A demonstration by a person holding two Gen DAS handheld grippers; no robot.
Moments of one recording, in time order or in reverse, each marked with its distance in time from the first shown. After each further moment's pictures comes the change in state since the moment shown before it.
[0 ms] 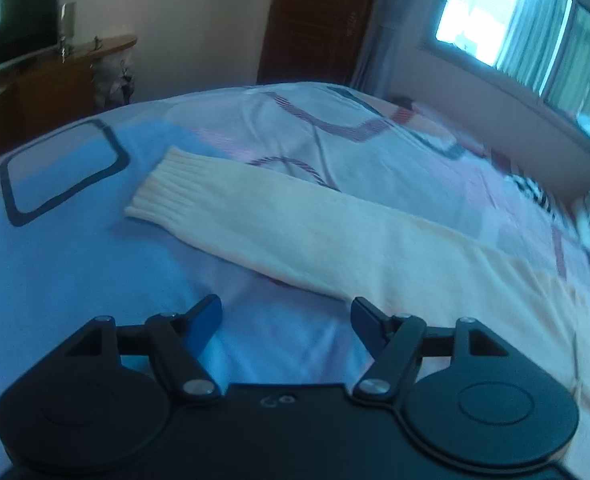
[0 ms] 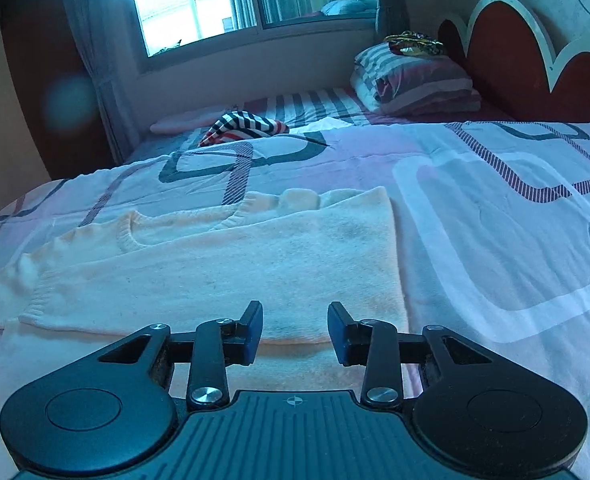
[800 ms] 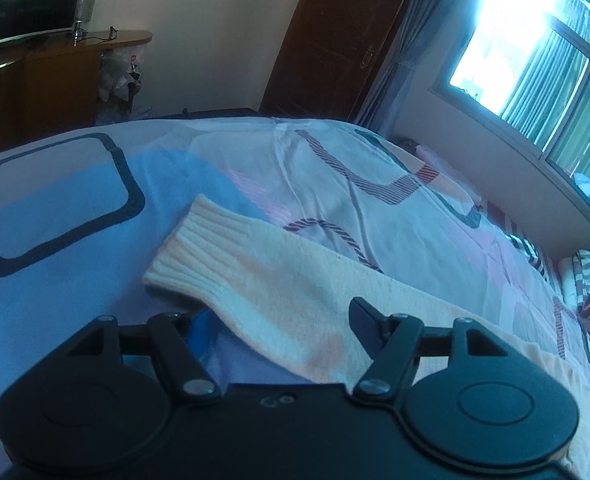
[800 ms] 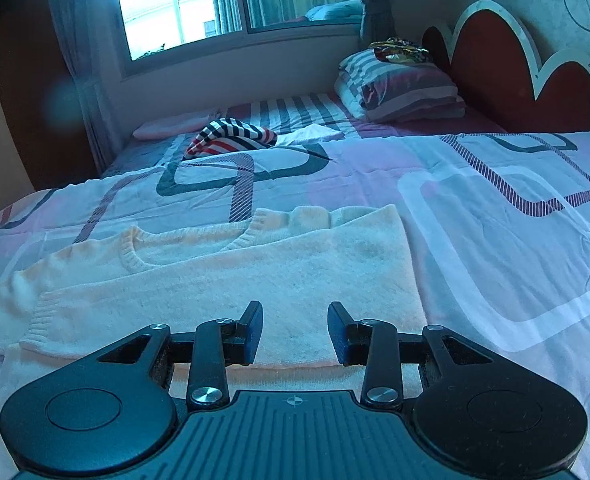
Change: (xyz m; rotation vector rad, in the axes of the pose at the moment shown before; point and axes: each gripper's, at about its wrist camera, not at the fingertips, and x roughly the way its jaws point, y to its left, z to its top) left arm 0.032 0.036 0.034 -0.120 -0.070 -0.052; right arm 0.000 0.025 0.013 0.024 -0.018 -0.074
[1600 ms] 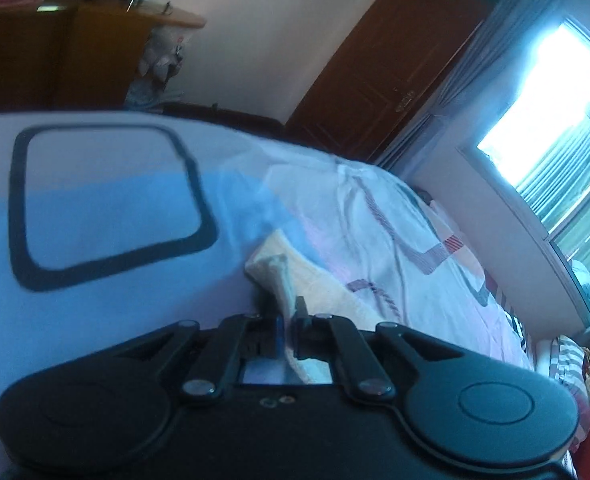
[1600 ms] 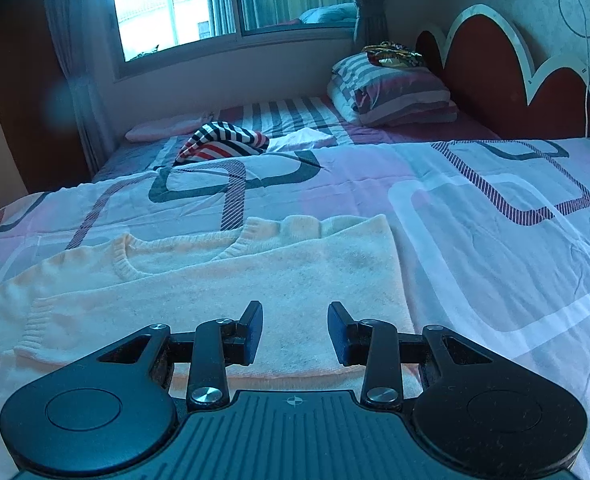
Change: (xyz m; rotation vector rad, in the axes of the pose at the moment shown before) left arm 0.004 0.047 0.022 -0.235 -0.051 -0.039; right arm -0.005 -0.007 0.006 -0.001 -0.012 -0.021
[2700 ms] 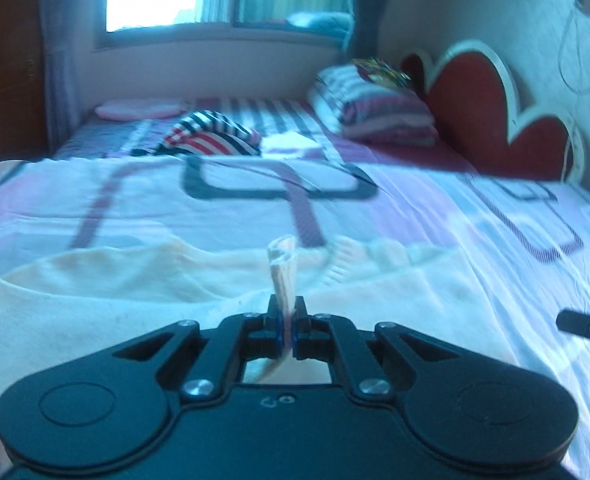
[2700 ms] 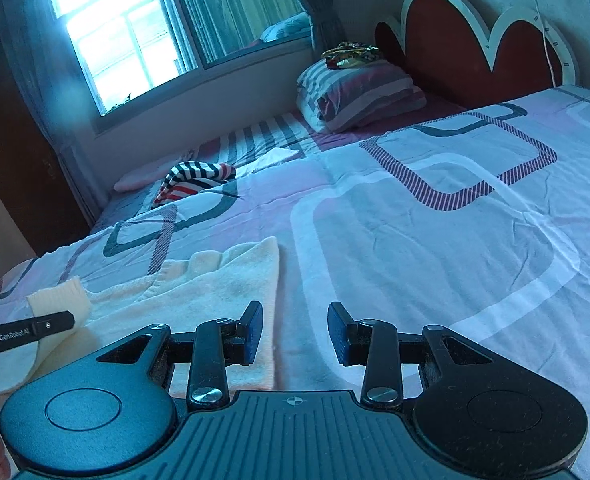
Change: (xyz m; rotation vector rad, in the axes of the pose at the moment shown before) left arm -0.064 -0.377 -0.334 0.965 0.290 -0.500; right arm -0.019 -0.131 0.005 0.192 -0.046 0.058
